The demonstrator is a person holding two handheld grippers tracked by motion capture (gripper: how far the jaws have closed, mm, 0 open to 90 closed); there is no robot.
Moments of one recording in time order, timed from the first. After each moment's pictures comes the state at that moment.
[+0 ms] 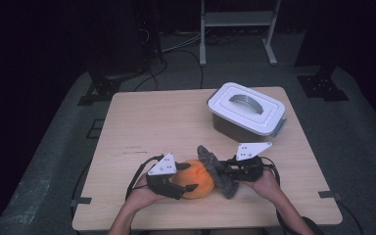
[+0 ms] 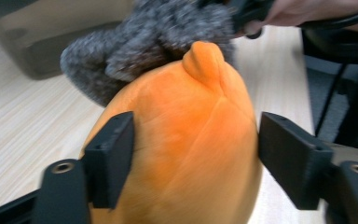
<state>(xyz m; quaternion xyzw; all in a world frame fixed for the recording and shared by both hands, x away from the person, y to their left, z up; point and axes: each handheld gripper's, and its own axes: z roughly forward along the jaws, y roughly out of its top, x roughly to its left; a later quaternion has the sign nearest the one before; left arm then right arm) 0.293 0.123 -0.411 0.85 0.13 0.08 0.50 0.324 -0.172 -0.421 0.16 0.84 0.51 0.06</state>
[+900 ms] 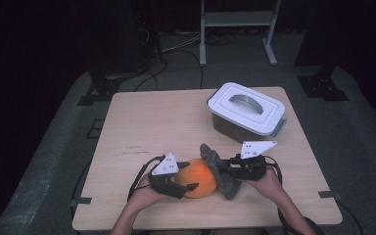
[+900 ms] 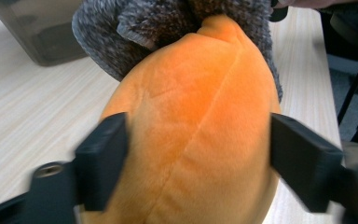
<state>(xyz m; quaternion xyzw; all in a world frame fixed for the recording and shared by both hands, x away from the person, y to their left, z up) 0.300 0.119 -0.425 0.86 0.15 0.10 0.48 0.324 -0.180 -0.417 0.16 0.83 0.53 0.06</state>
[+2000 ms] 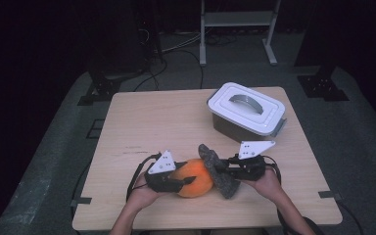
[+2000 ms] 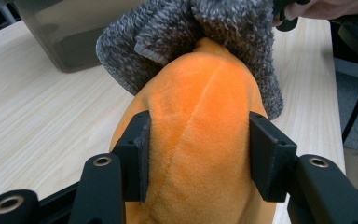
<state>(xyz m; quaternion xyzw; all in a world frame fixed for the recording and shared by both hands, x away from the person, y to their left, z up) 0.296 0.124 -0.410 0.85 0.17 0.12 0.48 0.320 -0.174 -0.410 0.16 0.84 0.52 0.07</state>
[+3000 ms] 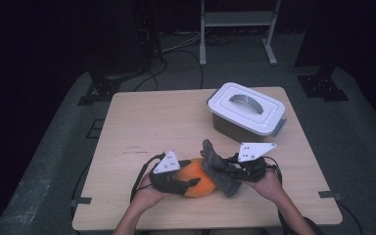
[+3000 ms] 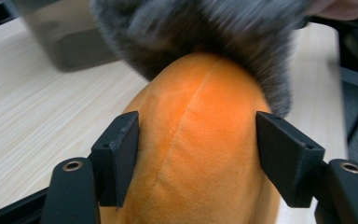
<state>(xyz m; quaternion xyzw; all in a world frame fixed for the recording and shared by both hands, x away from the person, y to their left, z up) 0.294 0.112 -0.412 0.85 0.17 0.11 0.49 0.311 -0.170 -0.400 0.14 0.84 0.51 0.10</state>
